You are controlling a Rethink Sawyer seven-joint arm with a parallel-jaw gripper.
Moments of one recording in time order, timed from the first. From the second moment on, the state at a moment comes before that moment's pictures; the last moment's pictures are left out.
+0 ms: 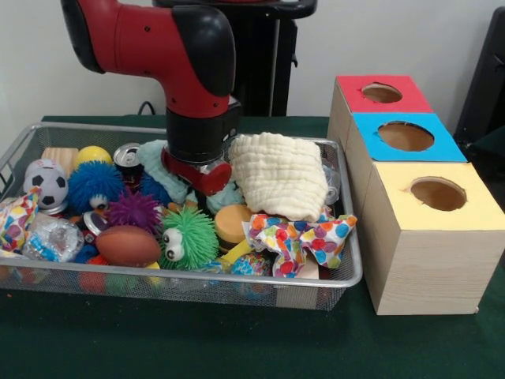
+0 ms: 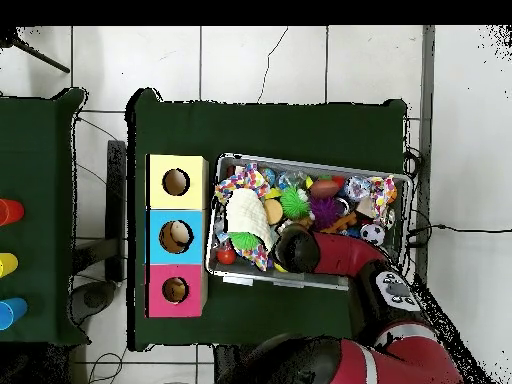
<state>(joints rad) -0.44 -0.39 0.04 1.64 -0.34 0.26 2.43</state>
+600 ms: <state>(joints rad) -0.33 -0.53 -0.04 1.65 -0.34 0.29 2.43</state>
